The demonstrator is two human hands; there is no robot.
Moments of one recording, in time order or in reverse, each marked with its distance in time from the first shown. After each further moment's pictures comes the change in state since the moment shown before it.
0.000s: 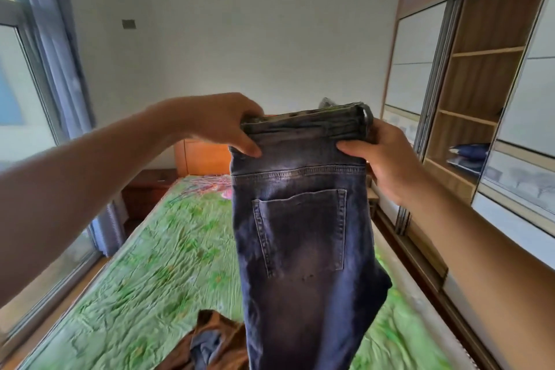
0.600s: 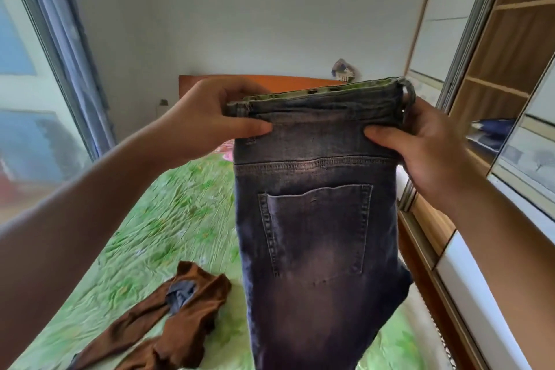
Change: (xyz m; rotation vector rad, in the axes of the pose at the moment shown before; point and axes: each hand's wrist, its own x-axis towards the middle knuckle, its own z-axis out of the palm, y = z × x) left_hand 0.040 0.104 0.124 -0.733 0.402 0.007; right_hand -0.023 0.047 -0.158 -0.098 -0.077 -0.080
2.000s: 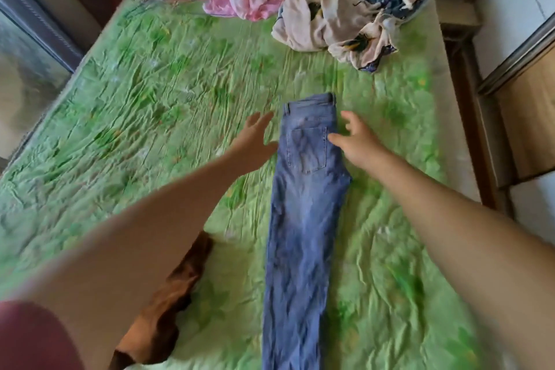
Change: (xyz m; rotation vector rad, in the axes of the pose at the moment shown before) left_hand 0.158 -0.649 0.244 0.381 -0.307 -0.829; right_hand 0.148 0.679 0.125 -0.292 -0.278 0.977
